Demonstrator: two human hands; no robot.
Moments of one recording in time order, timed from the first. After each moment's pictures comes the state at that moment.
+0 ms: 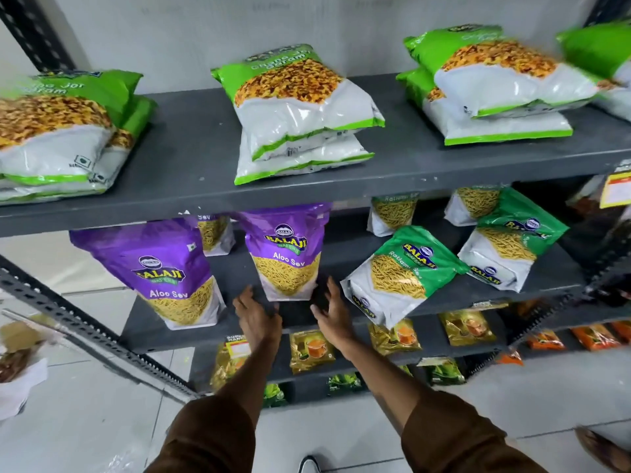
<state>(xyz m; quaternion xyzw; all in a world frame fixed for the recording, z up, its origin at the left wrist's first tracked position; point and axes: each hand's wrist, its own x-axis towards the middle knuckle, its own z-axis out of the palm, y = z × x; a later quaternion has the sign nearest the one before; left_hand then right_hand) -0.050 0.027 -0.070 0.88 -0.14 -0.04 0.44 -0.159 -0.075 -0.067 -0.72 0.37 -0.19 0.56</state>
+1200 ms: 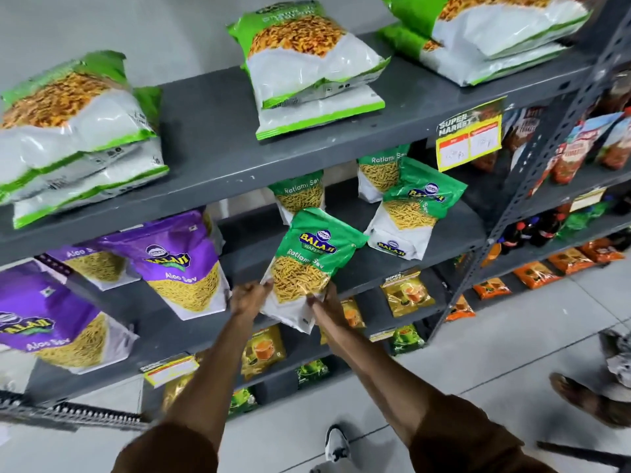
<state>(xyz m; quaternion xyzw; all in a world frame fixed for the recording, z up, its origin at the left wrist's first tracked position) -0.142 -0.118 -0.042 0.82 -0.13 -0.29 0.47 -0.295 -0.172 -0.060 -0.53 0.51 -0.24 0.63</state>
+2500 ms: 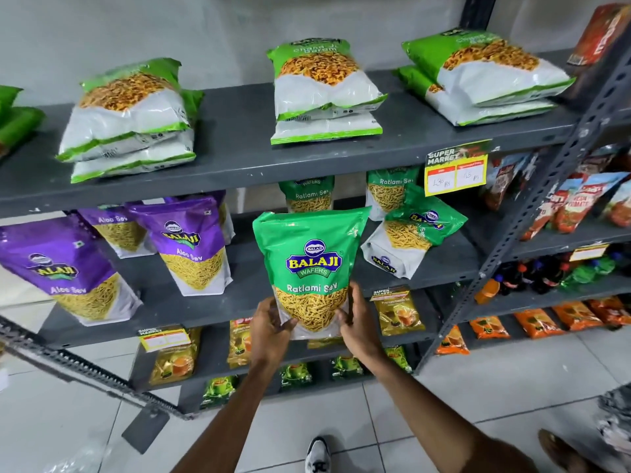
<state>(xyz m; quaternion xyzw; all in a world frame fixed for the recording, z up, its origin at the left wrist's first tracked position) -0.280 -0.064 -0.039 0.79 -0.23 -0.17 0.54 -0.411 -0.187 -0.036 -0.75 0.35 -0.28 0.49</state>
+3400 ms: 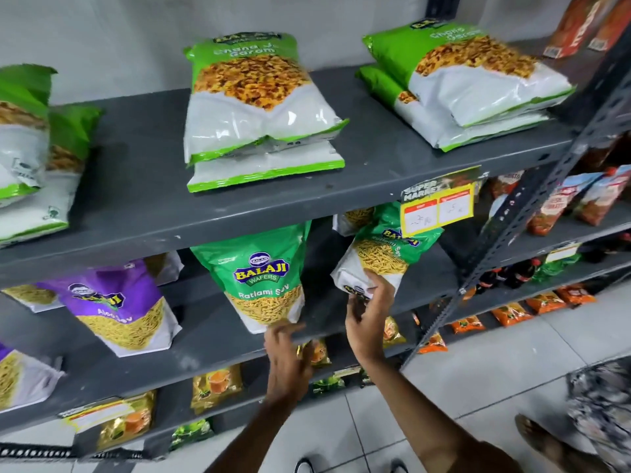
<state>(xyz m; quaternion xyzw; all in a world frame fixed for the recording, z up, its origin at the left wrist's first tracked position) -0.286 -0.172 -0.092 0.76 -0.45 -0.03 0.47 -0.385 -0.305 -0.049 -0.69 0.43 -0.49 0.32</state>
